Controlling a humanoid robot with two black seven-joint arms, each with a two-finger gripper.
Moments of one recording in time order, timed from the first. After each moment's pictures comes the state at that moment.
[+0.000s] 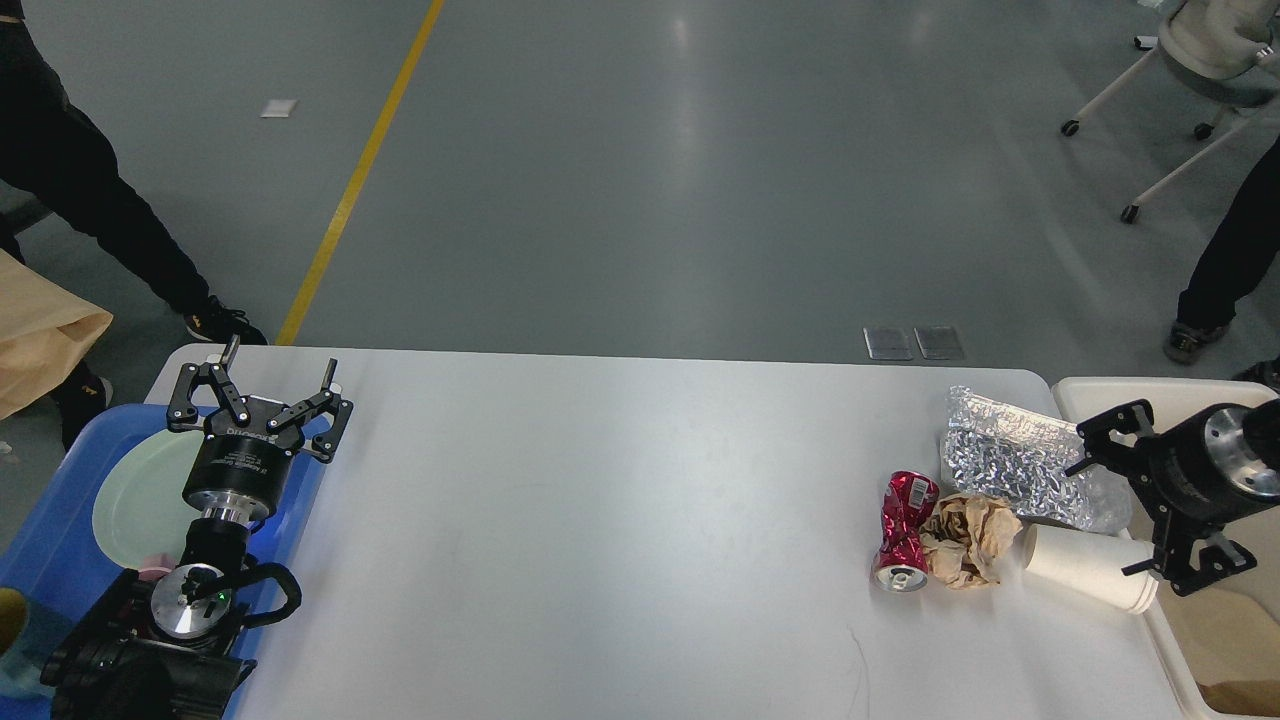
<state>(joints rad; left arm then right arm) -0.39 0.10 -1.55 -0.56 0.12 -0.69 -0.08 1.79 -0.59 -1.43 1.32 0.80 0.34 -0.29</state>
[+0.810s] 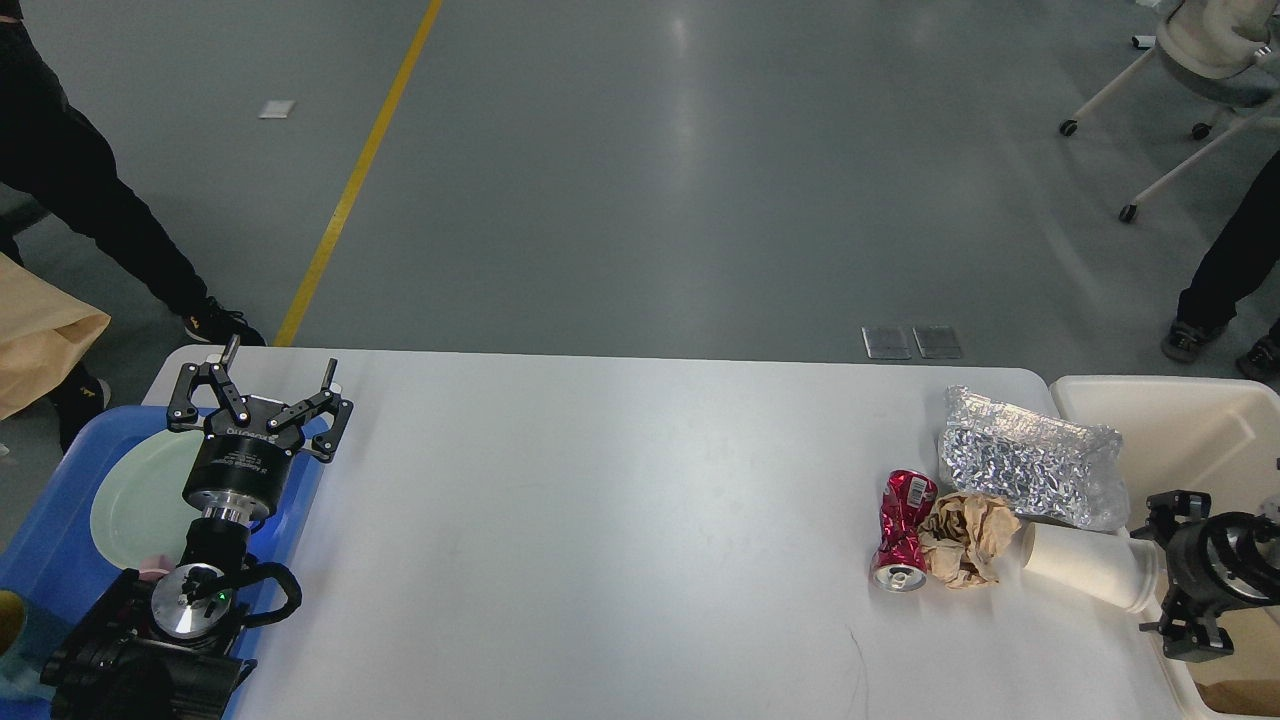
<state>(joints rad) -0.39 0.10 -1.55 -0.56 0.12 -0.69 -0.08 1.09 -0.68 -0.90 0.83 0.90 0.06 -0.29</state>
